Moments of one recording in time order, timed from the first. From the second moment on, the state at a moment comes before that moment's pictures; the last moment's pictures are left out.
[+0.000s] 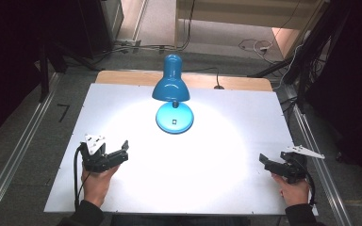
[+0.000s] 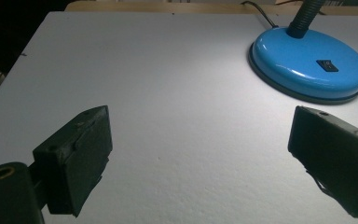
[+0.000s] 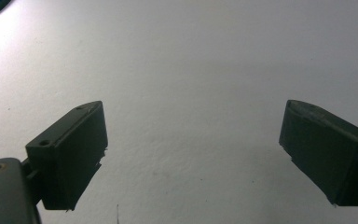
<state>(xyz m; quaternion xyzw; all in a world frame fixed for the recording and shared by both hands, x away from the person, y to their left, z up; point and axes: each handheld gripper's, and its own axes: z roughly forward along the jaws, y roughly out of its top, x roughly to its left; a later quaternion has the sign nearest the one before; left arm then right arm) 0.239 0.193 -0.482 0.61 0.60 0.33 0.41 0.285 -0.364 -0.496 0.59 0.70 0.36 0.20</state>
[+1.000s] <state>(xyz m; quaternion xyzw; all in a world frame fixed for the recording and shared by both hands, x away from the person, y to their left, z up) 0.267 0.160 -0.483 0.62 0.58 0.32 0.41 0.285 -0.364 -0.497 0.59 0.69 0.36 0.20</state>
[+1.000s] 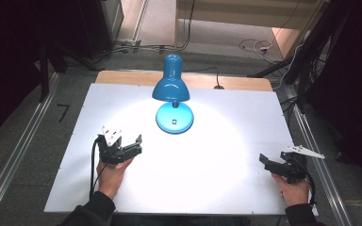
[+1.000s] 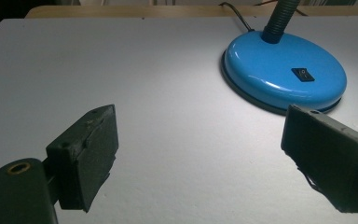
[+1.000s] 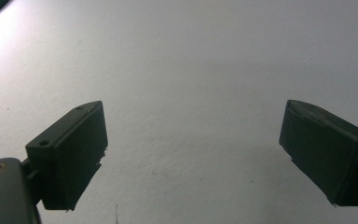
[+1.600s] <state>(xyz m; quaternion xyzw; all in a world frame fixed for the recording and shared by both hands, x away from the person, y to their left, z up) 0.286 0.137 -0.481 0.62 0.58 0.30 0.44 0.286 -0.364 -0.497 0.59 0.70 0.36 0.20</state>
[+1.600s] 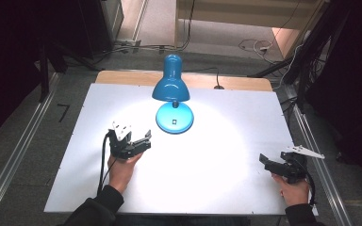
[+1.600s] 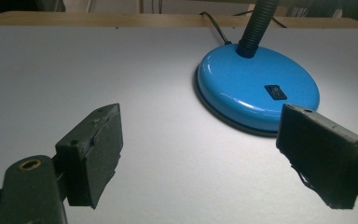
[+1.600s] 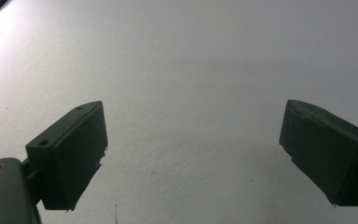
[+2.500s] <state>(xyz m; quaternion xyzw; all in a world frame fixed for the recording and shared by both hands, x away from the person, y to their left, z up) 0.311 0.101 -0.480 0.64 0.56 0.29 0.44 0.286 -0.364 -0.497 0.59 0.69 0.36 0.20</state>
